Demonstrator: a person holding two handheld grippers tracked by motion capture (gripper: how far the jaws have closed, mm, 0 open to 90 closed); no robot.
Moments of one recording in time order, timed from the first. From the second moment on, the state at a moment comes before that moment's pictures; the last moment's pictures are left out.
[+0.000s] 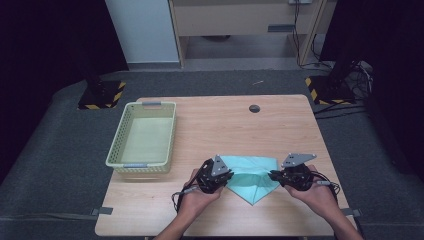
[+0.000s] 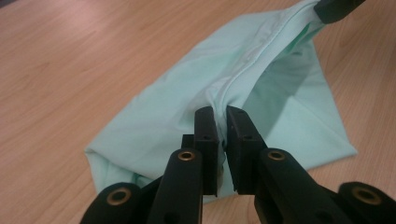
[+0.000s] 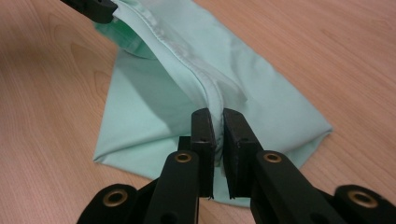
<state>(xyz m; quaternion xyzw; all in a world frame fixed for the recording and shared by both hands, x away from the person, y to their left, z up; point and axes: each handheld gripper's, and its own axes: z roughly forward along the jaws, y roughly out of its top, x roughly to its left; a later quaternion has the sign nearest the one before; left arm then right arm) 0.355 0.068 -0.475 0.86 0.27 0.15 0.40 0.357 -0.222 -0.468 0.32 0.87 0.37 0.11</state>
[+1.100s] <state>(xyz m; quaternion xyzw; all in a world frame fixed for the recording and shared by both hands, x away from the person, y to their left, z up) 0.448 0.061 -0.427 0.84 0.32 0.20 0.39 0.442 -0.213 -0.419 0.34 0.85 0.37 0.13</state>
